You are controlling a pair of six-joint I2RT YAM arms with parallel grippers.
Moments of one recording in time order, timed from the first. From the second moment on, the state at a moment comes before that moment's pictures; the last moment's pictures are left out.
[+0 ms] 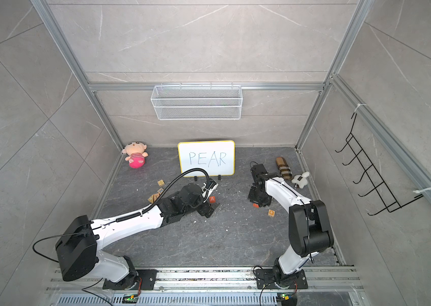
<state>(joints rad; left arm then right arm) -0.94 1.48 0.98 -0.15 -0.13 0.00 0.23 1.64 1.15 -0.87 0.04 0.56</state>
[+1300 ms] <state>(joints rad) -0.88 1.29 0.80 -0.07 -0.23 -0.05 0.58 2.08 1.56 -0.89 0.11 0.50</state>
